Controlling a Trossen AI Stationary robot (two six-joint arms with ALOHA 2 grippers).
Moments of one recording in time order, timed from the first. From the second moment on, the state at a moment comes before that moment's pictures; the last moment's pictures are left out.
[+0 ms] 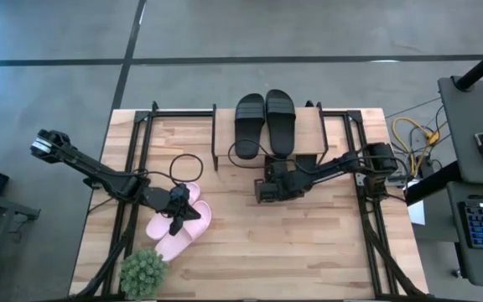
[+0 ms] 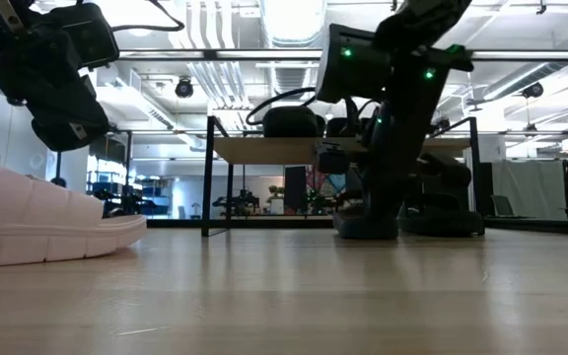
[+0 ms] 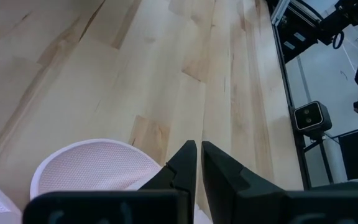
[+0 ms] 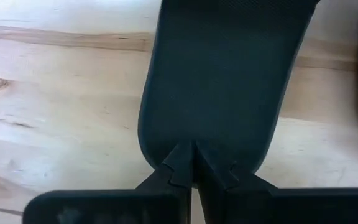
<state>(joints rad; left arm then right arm) -0.41 0.93 0.40 -0.02 -0.13 -0.73 0.10 1.90 1.13 -0.63 0.55 1.48</state>
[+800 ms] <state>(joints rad) -0.41 0.93 0.40 -0.02 -0.12 -0.75 0.08 1.82 1.24 -0.58 0.62 1.29</state>
